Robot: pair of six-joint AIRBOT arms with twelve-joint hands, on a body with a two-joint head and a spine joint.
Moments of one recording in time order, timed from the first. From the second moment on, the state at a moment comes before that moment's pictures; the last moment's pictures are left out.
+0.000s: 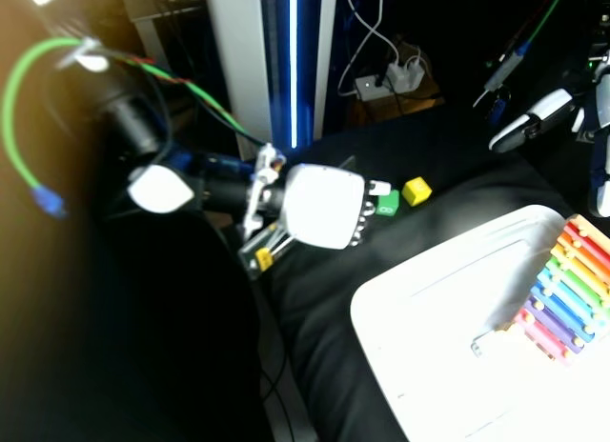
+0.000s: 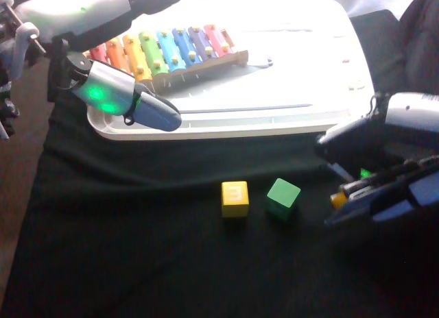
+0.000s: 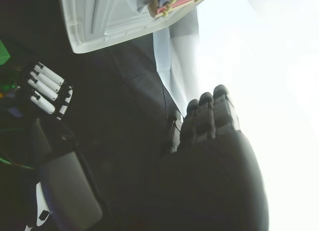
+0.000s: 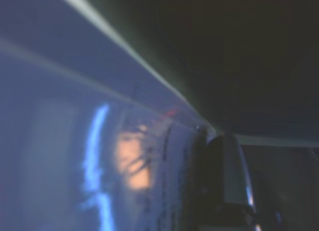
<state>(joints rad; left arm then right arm) 0.55 -1.01 1.28 0.32 -0.57 0.69 -0.87 -1.05 1.36 -0.63 0.92 0.15</state>
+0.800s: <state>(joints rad) 0.56 -1.02 1.28 0.32 -0.57 0.69 -0.68 -1.01 1.40 -0.65 0.91 0.09</state>
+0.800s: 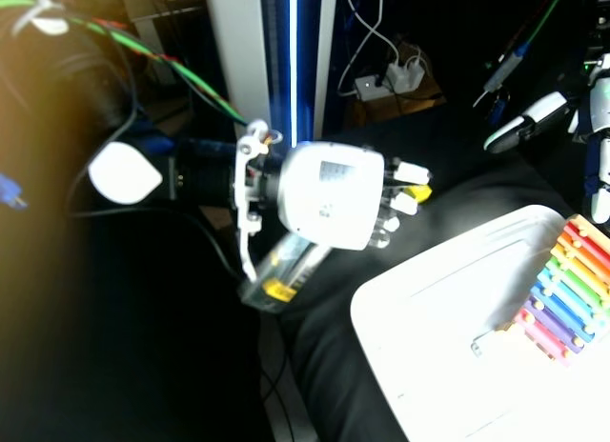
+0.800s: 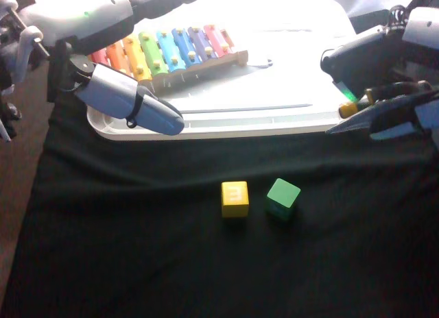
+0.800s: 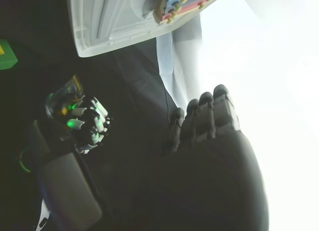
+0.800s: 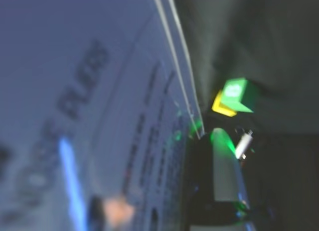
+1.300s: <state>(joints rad) 0.57 -1.02 1.28 0.32 -0.57 0.69 -0.51 -1.10 1.50 -0.73 0.82 0.10</state>
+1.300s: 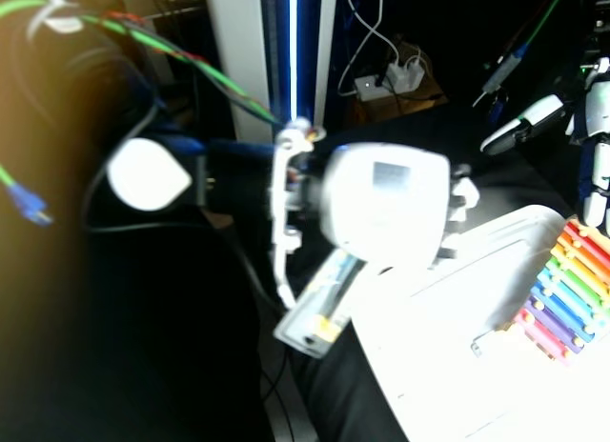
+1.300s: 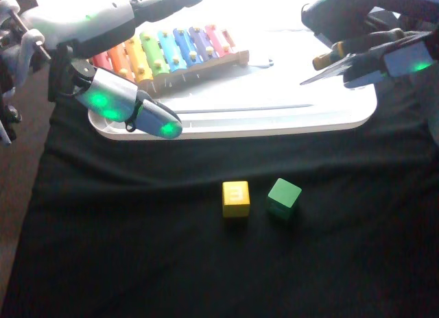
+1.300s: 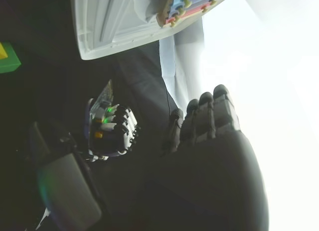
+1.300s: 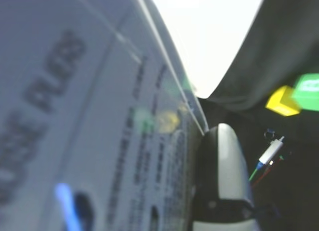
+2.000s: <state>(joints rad) 0.57 -1.02 1.28 0.32 -0.57 0.69 -0.39 -1.26 1.67 -0.81 0.67 0.17</state>
